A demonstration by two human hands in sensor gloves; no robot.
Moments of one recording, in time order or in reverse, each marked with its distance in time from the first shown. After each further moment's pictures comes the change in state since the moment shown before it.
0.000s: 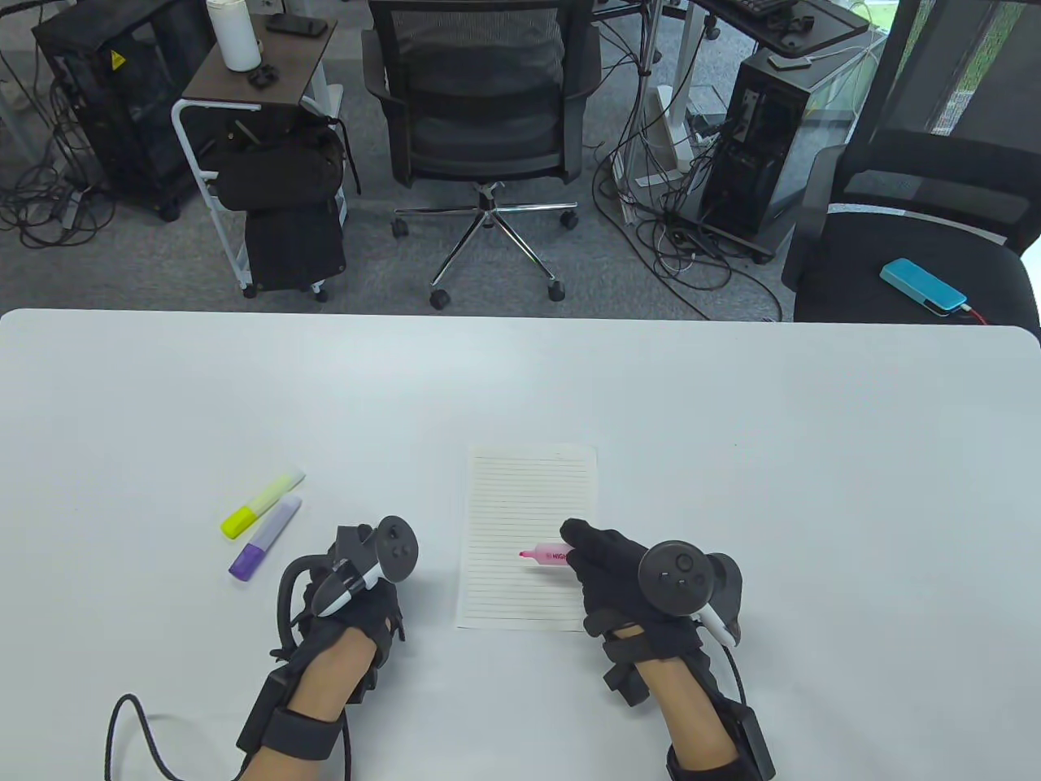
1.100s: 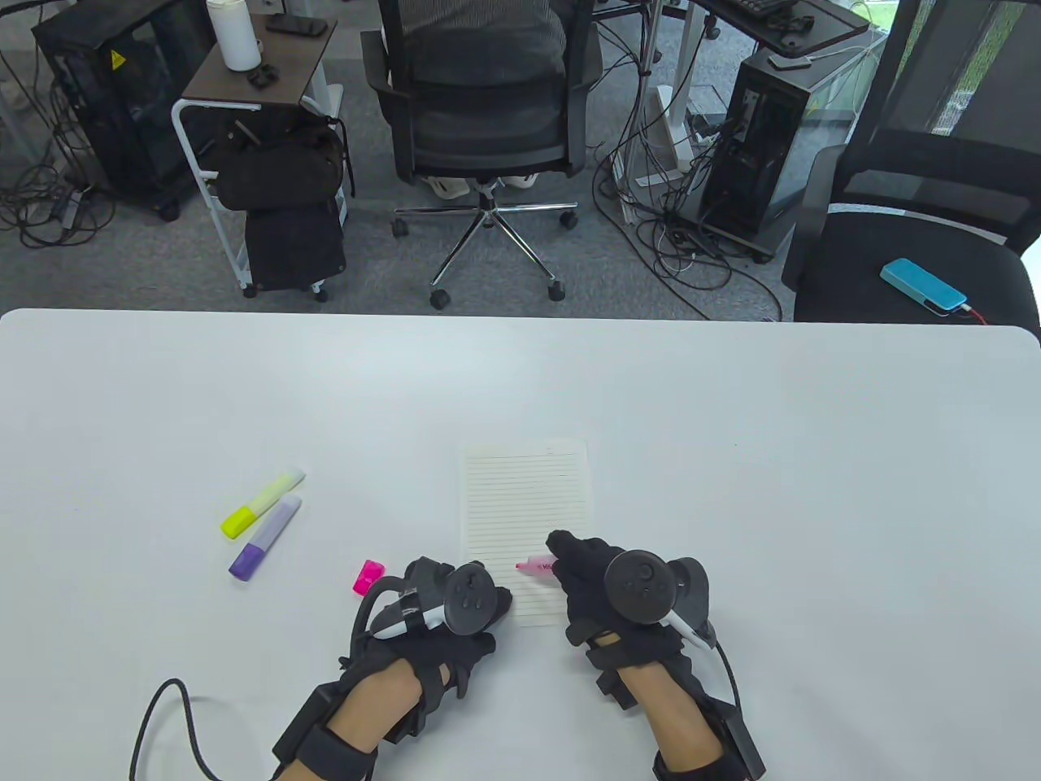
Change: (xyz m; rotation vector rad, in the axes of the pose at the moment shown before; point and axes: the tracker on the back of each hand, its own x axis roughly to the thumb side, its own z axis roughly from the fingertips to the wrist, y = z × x) left_hand 0.077 -0.025 0.025 -0.147 -0.437 -0.003; right_hand 0.006 0.026 -0.003 0.042 -0.007 0.192
